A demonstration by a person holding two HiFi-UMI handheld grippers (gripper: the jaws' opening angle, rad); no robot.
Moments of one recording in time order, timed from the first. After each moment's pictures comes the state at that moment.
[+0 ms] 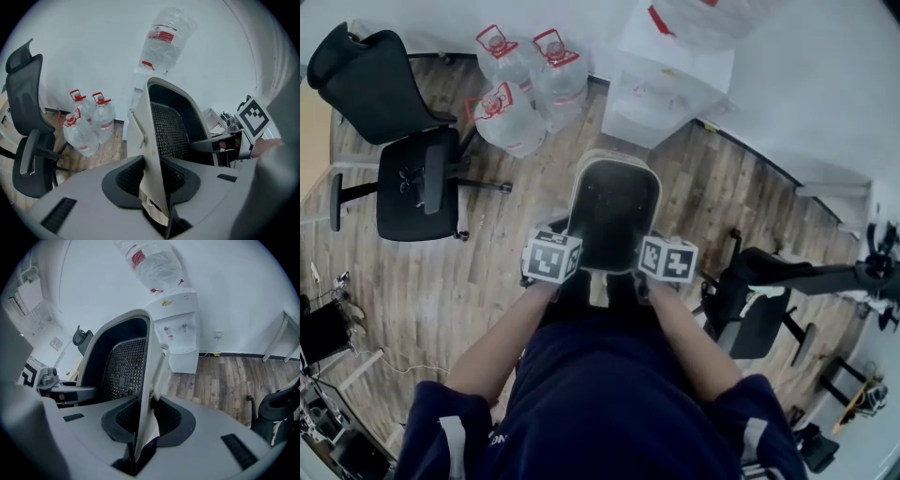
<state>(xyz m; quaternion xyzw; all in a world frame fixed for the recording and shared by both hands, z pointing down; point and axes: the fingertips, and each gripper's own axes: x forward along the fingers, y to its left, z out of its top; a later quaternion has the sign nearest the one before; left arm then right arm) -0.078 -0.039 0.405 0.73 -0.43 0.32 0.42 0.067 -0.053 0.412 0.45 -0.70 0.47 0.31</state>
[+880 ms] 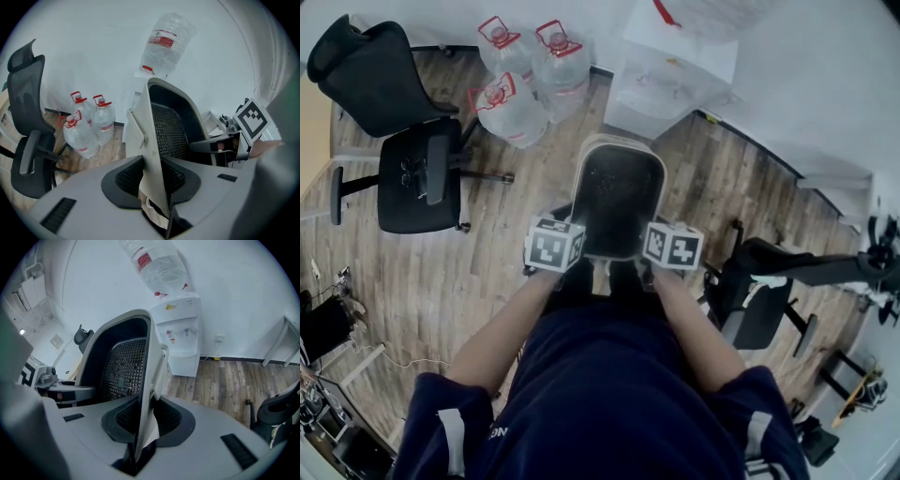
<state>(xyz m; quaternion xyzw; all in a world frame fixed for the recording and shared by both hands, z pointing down) -0.086 -0.041 0.388 0.73 -0.44 0.31 0.42 0.059 -0.057 0.402 0.45 -0.71 0.45 0.31</state>
